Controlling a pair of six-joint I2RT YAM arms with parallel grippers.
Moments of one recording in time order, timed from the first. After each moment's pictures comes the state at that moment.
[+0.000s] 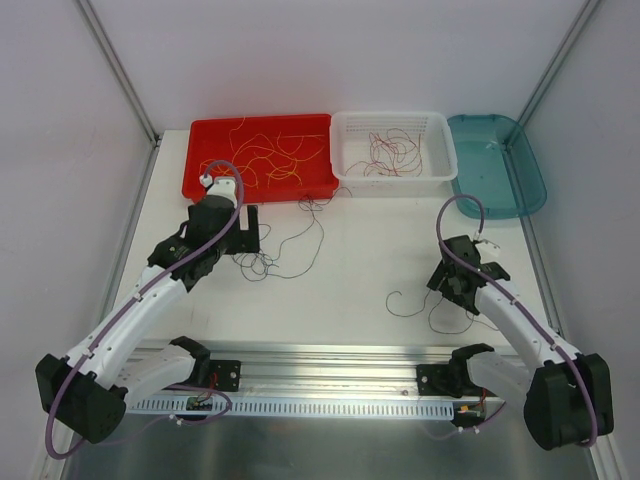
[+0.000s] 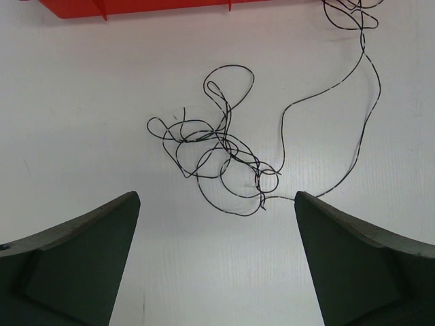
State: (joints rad) left arm -0.46 0.99 0.90 -0.60 -0.31 -0.30; right arm 0.28 1.03 0.59 -0.78 0.43 0.74
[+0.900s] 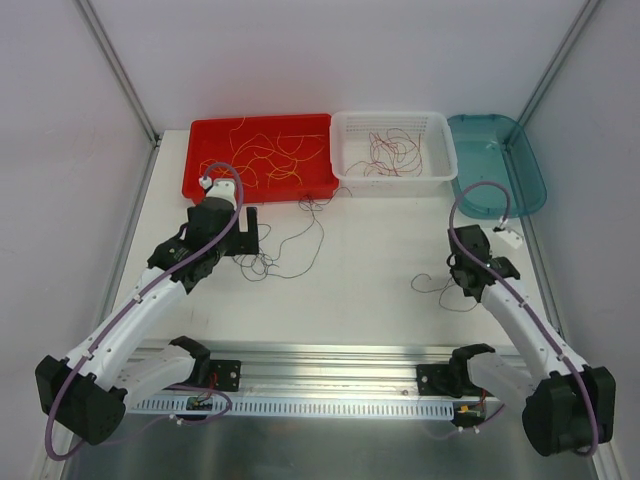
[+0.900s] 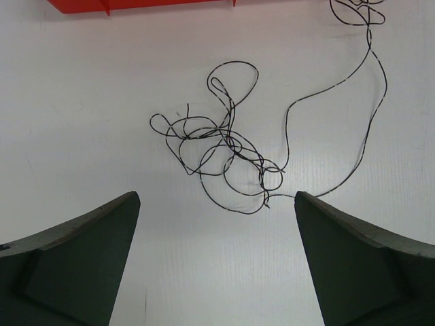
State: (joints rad) left arm -0.46 0.98 0.88 -0.60 -0.32 -0.30; right arm 0.24 1.02 0.62 -0.71 0.62 0.89
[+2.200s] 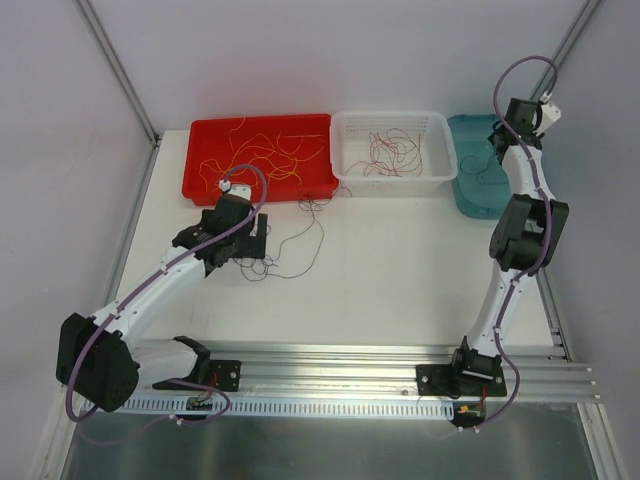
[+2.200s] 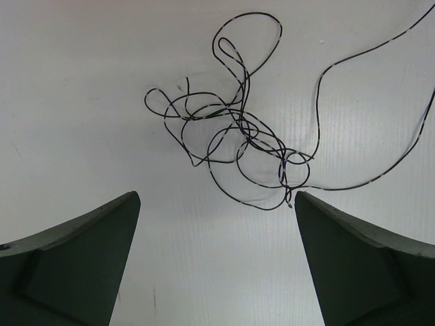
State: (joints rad) left arm -0.46 1.17 0.88 -0.60 -0.32 -0.27; right arm -0.19 2.19 1.99 -0.34 0.38 0.54
